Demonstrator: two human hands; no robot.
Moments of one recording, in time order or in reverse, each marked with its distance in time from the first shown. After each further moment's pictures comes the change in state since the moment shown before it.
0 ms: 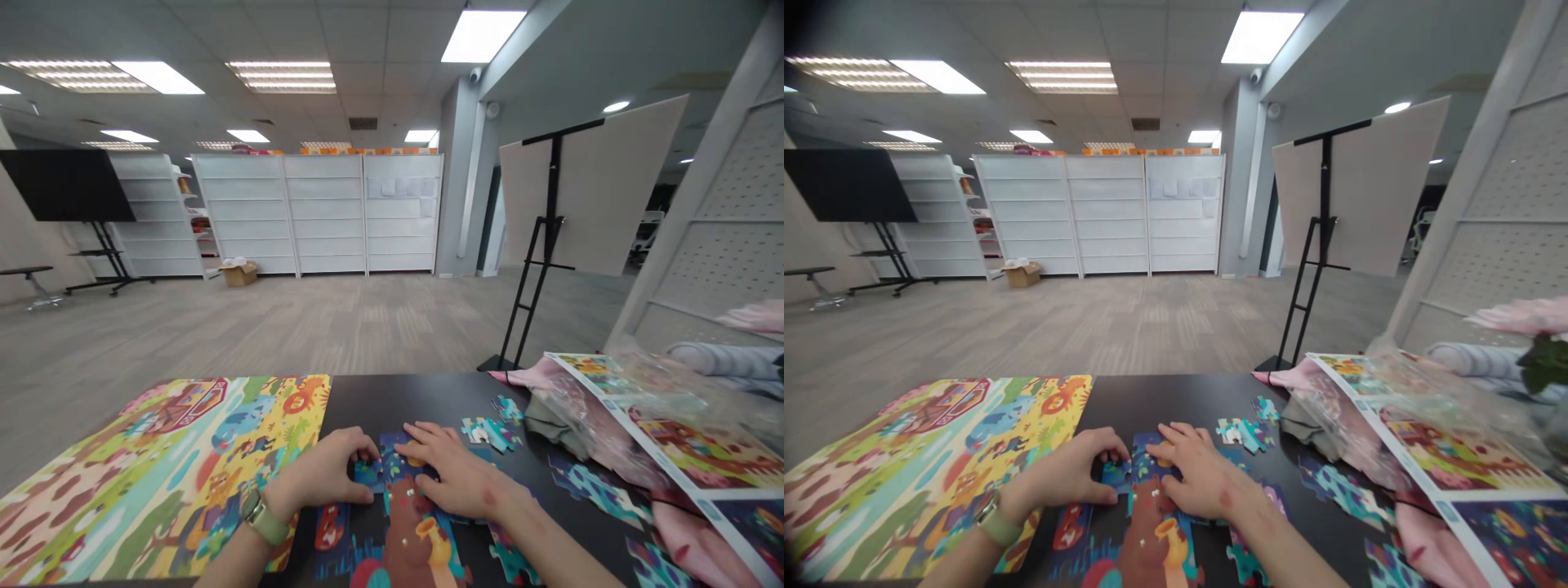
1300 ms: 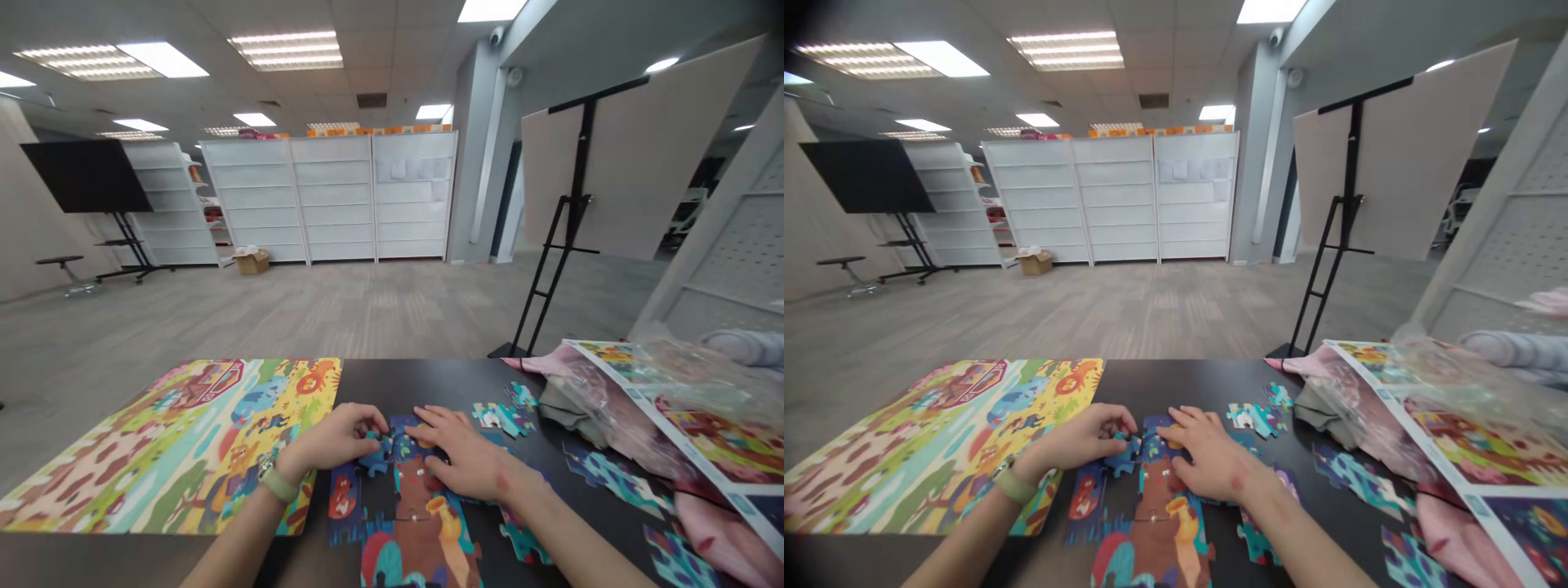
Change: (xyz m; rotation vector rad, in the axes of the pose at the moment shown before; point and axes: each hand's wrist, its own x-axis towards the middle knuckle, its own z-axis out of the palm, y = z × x) left_hand 0.005 -0.008 -0.005 -0.238 0.001 0.008; right_hand 0.004 0.004 0.006 -0.031 0.013 -0.009
